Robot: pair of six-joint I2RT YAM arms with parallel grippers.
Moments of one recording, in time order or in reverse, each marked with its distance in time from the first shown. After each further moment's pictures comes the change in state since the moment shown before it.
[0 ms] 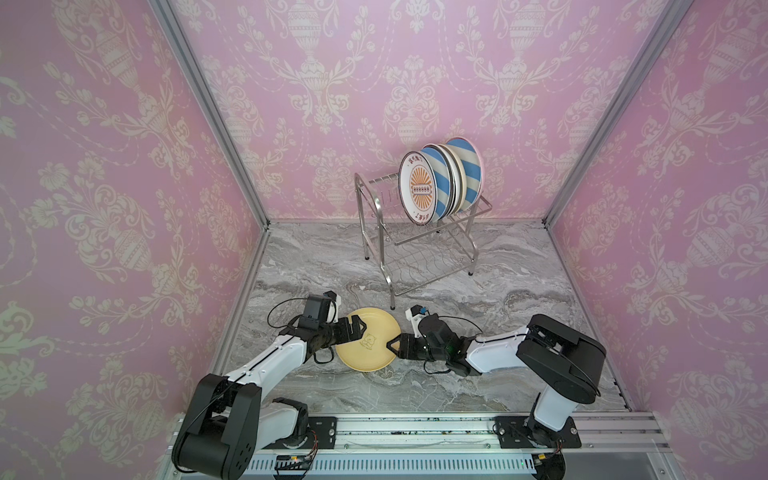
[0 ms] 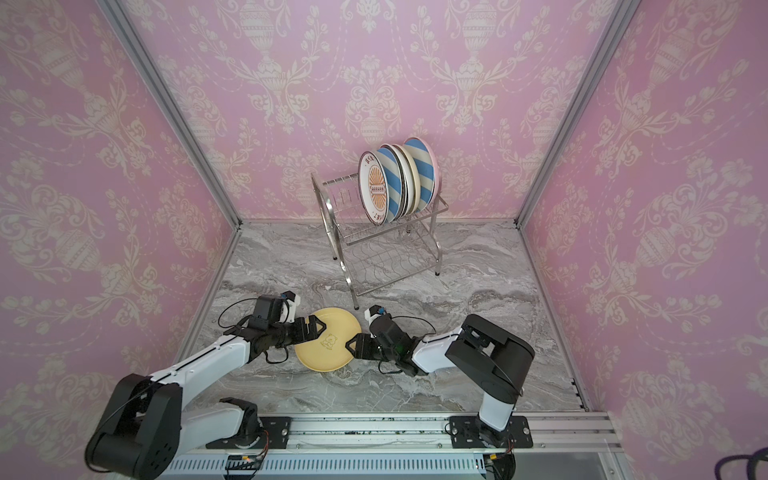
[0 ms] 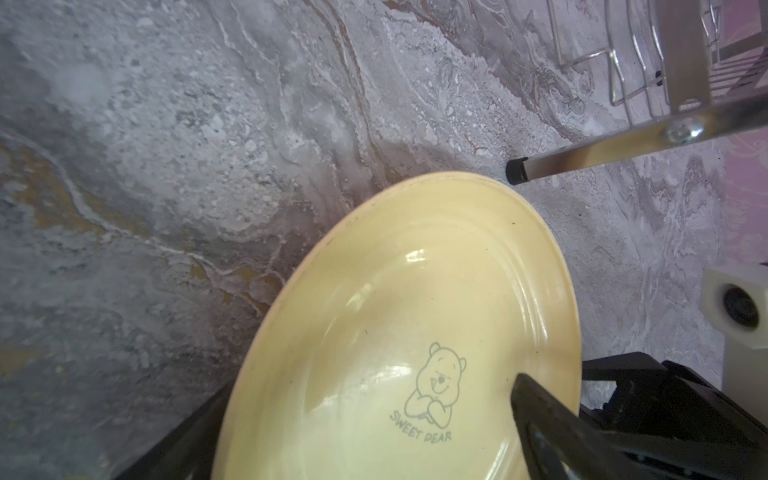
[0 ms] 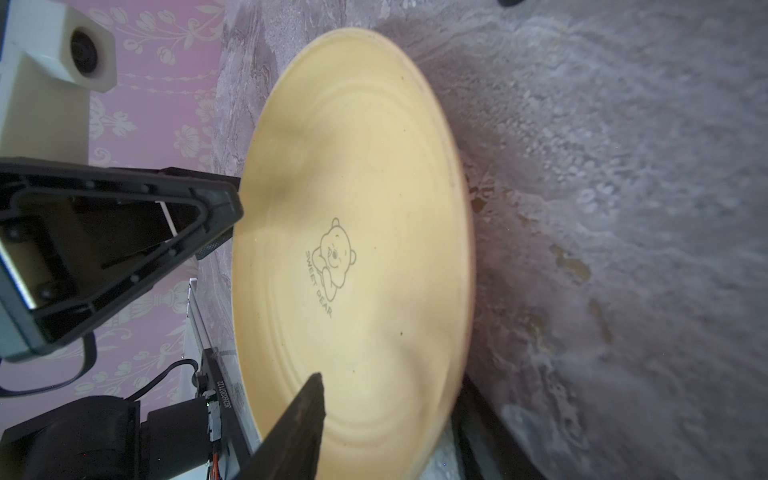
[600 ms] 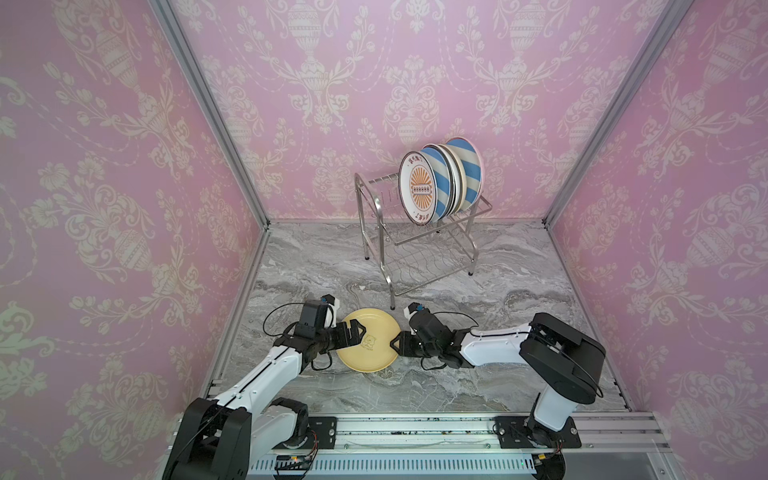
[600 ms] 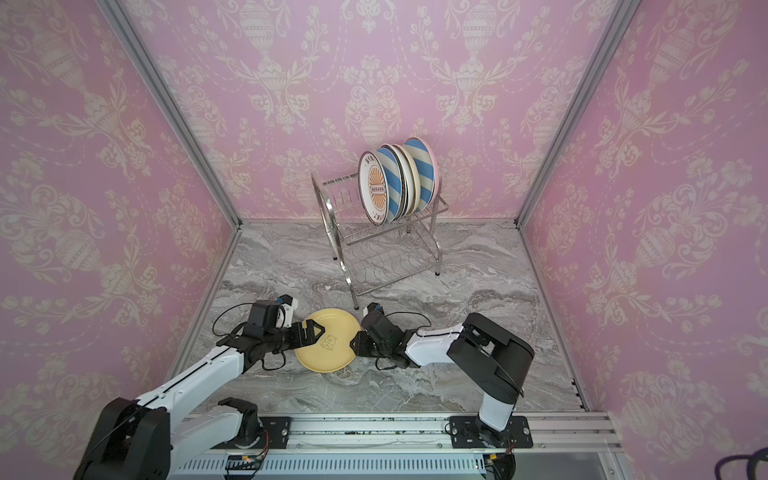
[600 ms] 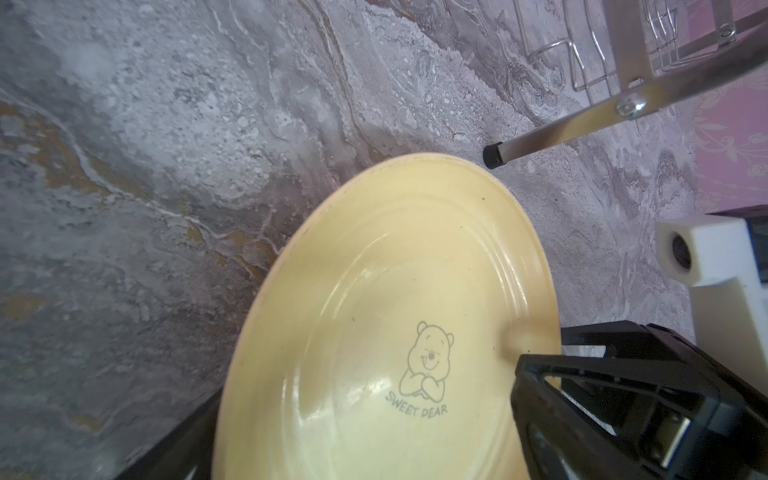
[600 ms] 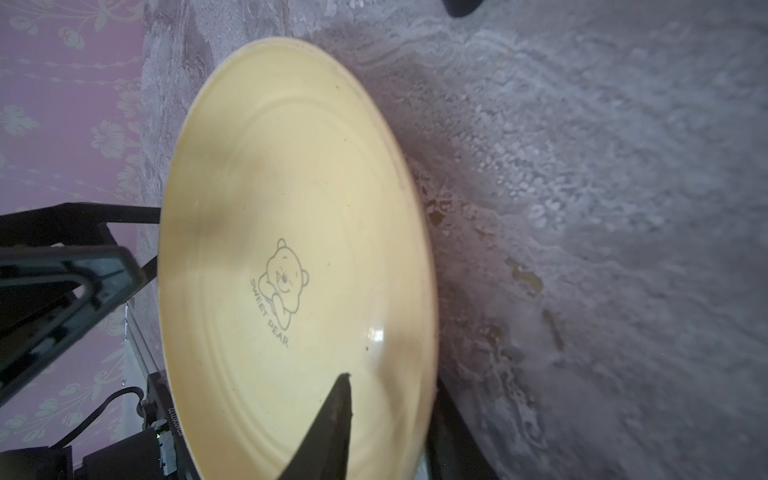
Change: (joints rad) left arm -0.003 -0.115 -0.046 -0.031 0.010 -0.005; right arm 0.009 0.001 0.116 -0.258 0.068 -0.034
